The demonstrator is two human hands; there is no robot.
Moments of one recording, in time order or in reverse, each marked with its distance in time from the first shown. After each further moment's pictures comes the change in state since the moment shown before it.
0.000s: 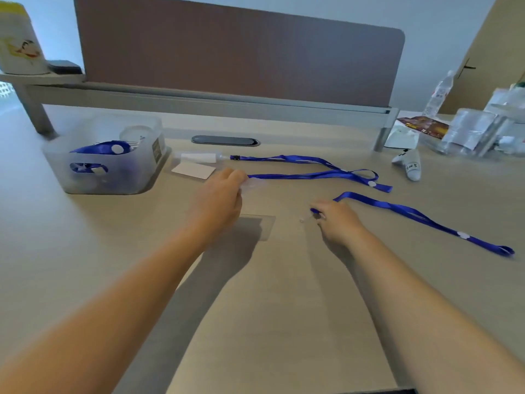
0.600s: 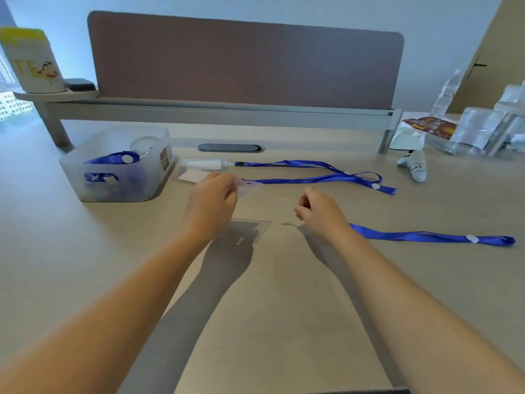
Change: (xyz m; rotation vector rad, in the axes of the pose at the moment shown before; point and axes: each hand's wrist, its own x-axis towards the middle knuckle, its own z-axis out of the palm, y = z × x) left_hand -0.003 -0.001 -0.008 -0.150 0.109 -0.115; right_hand -0.014 -0.040 -0.015 0.435 0.110 -0.105
